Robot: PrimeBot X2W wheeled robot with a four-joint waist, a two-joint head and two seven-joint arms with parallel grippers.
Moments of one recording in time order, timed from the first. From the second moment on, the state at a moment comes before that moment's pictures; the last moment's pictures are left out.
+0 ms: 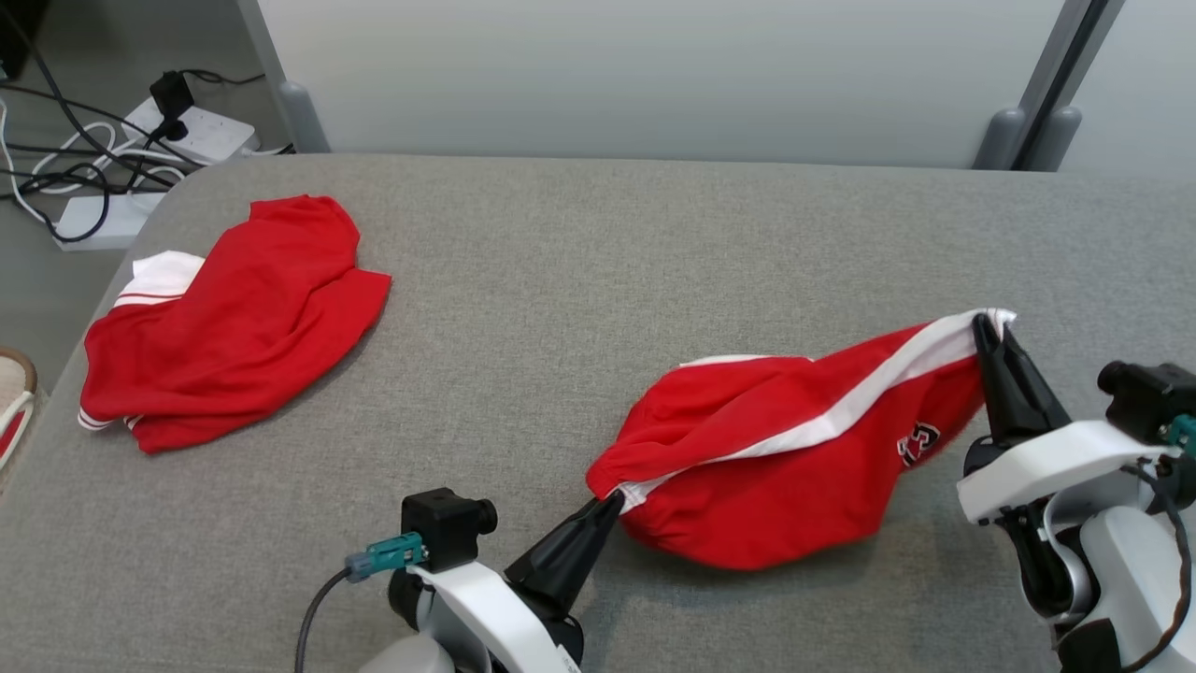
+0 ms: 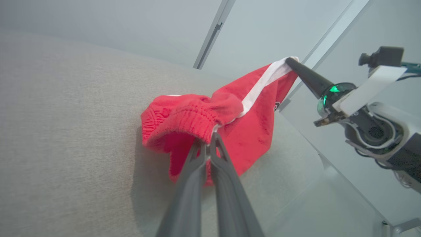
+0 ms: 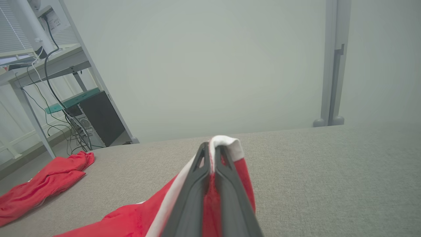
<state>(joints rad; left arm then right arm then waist) -0.33 0.21 -0.83 0.38 -0.88 -0.12 -0.20 -0.41 -0.24 0.24 0.52 0.57 0.13 -0.25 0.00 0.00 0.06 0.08</state>
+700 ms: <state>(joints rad) -0.47 0.53 -0.85 -0.11 -1.38 -0.12 -0.09 -0.36 -0.34 0.16 0.26 0.53 0.13 -0.25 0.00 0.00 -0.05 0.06</state>
